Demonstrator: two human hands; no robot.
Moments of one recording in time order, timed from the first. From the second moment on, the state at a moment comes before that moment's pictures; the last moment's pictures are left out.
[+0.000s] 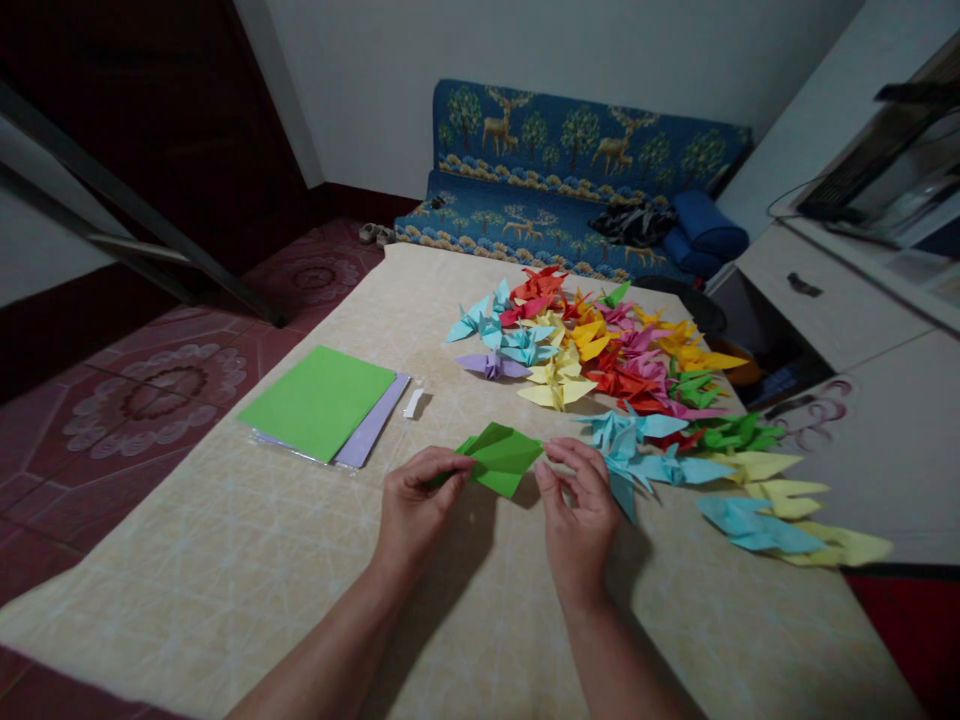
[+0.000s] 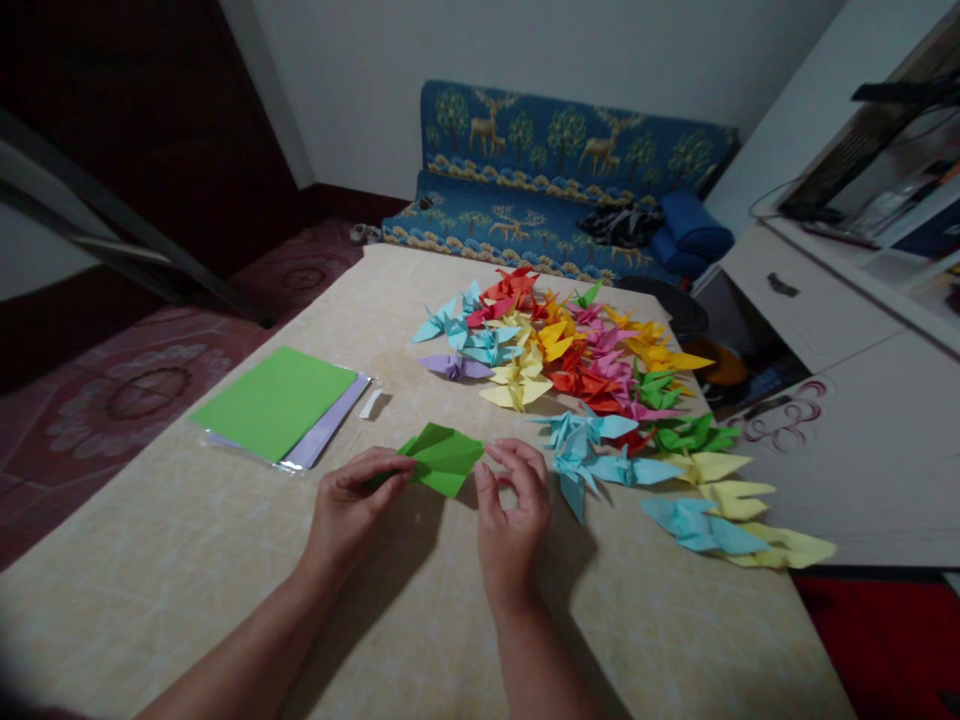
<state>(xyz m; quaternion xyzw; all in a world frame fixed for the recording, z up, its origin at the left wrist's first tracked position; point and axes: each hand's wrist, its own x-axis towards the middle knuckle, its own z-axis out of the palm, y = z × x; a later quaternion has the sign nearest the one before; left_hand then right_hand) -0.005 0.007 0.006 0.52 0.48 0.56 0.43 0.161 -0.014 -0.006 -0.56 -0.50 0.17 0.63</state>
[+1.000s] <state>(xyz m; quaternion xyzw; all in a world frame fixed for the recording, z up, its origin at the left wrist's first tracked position) -0.004 0.002 0.012 0.53 0.50 0.44 0.53 0.172 -0.012 0.010 -0.46 -0.59 0.45 0.49</state>
